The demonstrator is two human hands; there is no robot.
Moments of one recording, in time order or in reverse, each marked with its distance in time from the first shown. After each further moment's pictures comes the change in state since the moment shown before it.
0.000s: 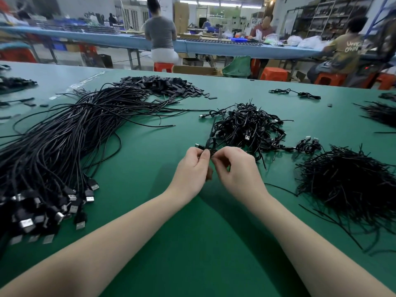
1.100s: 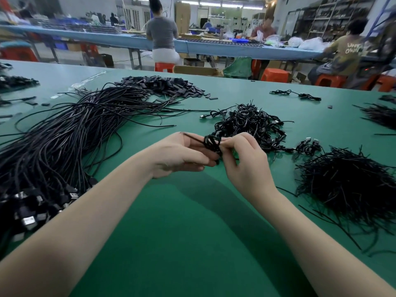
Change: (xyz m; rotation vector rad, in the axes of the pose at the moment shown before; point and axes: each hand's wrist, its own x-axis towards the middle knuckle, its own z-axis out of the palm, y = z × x) left_hand 0.012 0.045 -0.061 -0.227 -0.510 -0.145; right_hand 0.004 -0.014 -0.019 -0.067 0.233 -0.247
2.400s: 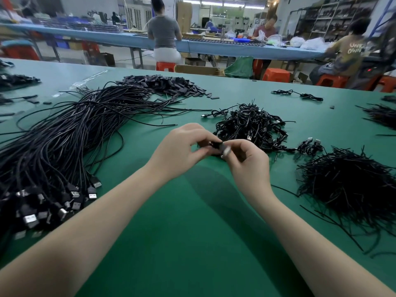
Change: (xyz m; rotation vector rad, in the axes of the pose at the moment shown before) left_hand 0.013 -0.016 0.000 0.862 0.431 0.793; right_hand -0.005 0.003 0.012 0.414 0.004 0.465
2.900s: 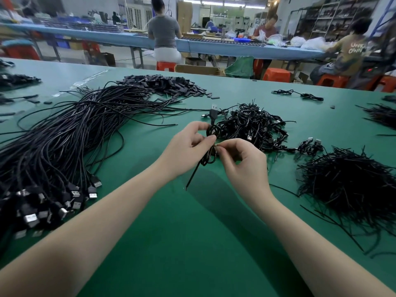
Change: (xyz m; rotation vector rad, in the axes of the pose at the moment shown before) left_hand 0.000 0.011 0.010 -0.422 -0.048 -0.469; right_hand -0.003 -0.007 0.002 -0.142 -0.014 -0.116
